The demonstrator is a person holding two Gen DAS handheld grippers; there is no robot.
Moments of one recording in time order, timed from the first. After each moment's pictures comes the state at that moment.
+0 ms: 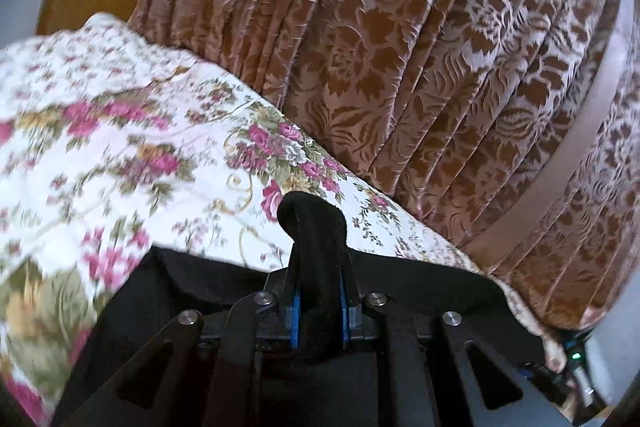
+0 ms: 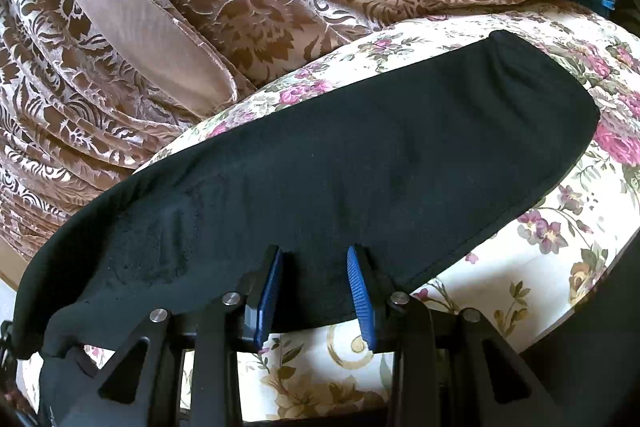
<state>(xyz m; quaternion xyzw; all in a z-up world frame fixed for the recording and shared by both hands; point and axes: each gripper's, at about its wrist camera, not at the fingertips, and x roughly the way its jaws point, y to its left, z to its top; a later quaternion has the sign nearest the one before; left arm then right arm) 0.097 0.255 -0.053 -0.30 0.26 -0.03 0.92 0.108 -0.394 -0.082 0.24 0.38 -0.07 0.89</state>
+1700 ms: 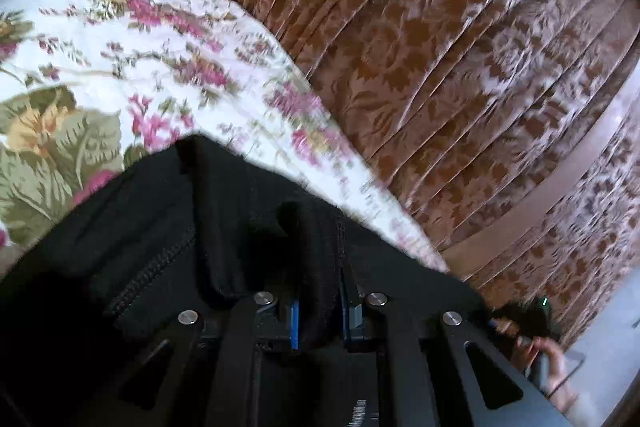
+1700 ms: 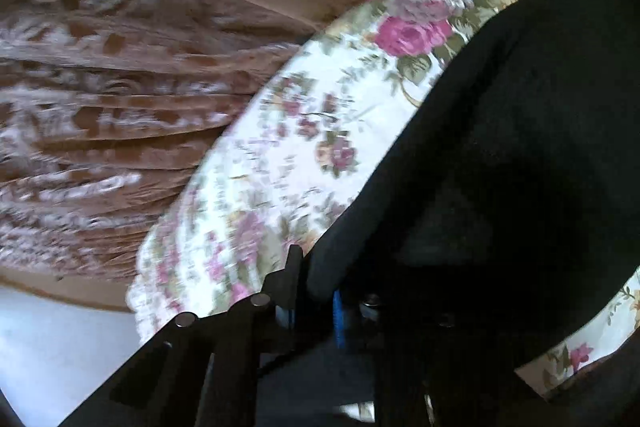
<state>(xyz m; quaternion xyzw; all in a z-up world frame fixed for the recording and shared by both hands) 0.043 0.264 -0.110 -0.42 0.24 -0.05 0.88 0.220 -0.269 -0.052 0.41 0.48 0.04 0.77</state>
